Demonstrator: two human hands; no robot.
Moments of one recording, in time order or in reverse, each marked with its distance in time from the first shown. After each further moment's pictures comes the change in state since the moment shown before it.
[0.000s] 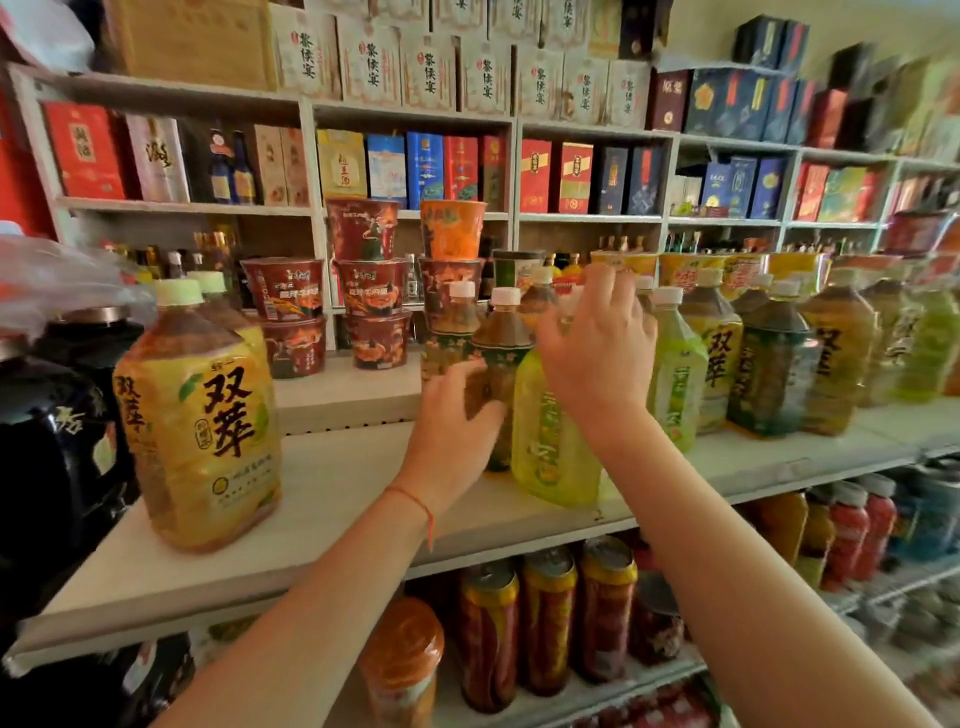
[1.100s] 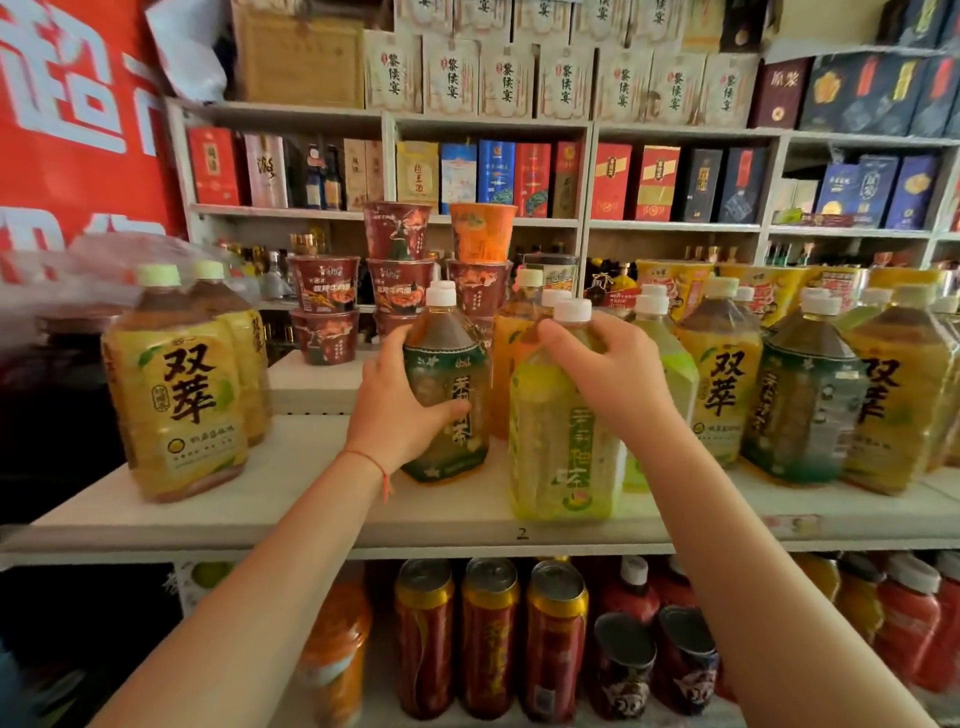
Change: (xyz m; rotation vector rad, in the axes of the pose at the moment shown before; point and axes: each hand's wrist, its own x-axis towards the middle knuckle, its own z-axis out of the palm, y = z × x) left_hand 0.026 0.002 0.027 0.354 0.326 -0.074; right_hand 0.030 0.100 -0.022 0.756 -0.479 0.074
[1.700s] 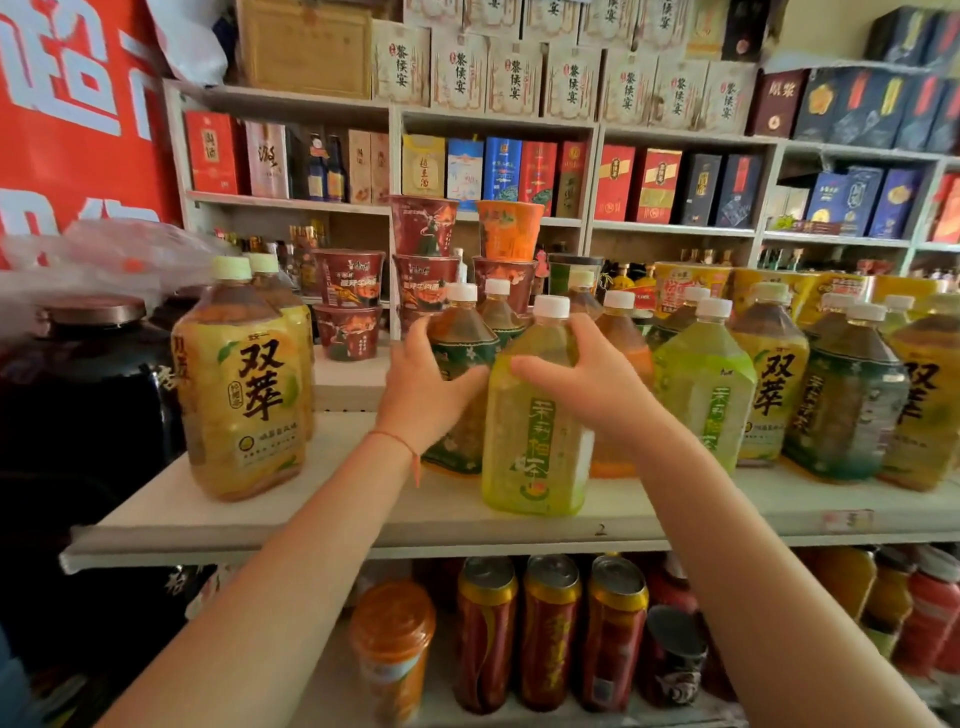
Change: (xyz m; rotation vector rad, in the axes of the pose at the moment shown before) left_hand 0.015 -0.017 -0.045 -0.083 -0.115 -0.035; right_hand -0.008 -0.038 0.068 -0.019 -0.256 0.158
